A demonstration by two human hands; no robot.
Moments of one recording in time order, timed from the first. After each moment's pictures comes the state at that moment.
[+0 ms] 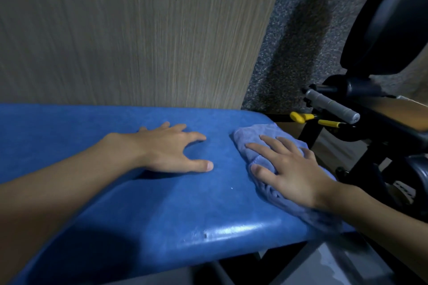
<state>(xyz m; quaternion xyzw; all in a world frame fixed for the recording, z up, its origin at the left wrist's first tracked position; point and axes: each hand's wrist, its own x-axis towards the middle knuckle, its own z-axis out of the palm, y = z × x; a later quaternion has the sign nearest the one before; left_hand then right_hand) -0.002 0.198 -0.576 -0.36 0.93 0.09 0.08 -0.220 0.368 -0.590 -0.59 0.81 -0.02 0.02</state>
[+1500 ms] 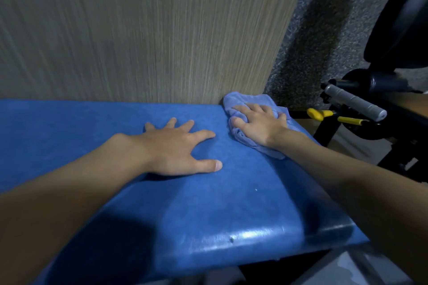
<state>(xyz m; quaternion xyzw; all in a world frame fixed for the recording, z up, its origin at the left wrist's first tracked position) 0.015 0.192 -0.583 -0.37 0.92 0.06 0.10 -0.220 0.223 -0.594 -0.56 0.83 -0.06 0.01</state>
